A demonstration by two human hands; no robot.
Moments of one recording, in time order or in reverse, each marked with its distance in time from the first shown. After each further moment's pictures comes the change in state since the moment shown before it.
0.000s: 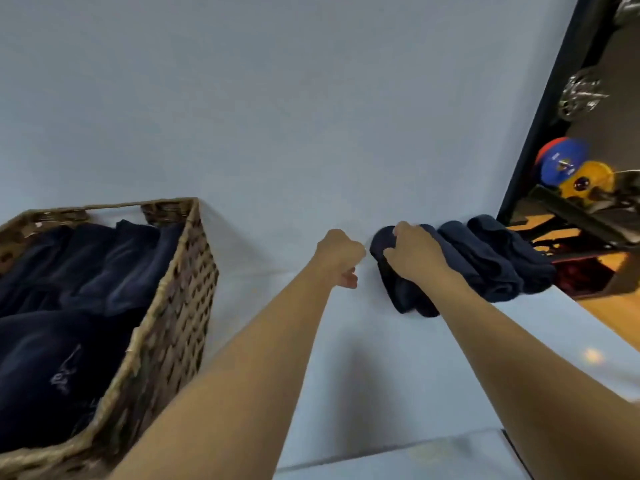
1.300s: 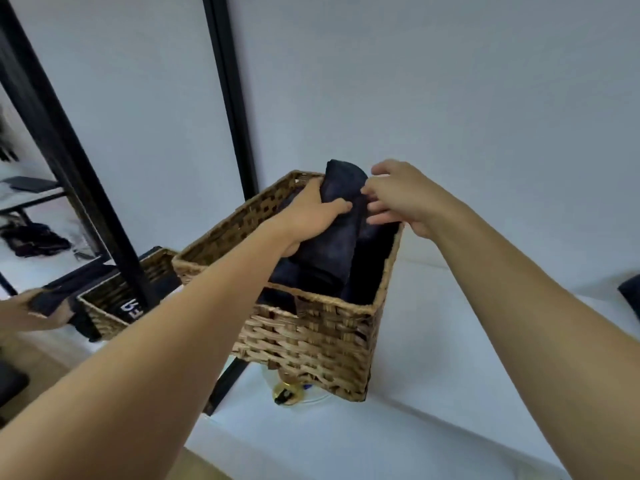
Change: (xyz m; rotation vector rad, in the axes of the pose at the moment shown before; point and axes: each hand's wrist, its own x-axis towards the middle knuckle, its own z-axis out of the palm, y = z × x) left_hand -0.177 -0.111 -0.247 -0.046 0.523 0.236; right_hand -0.128 -0.284 -0.003 0.757 -0.517 -0.443
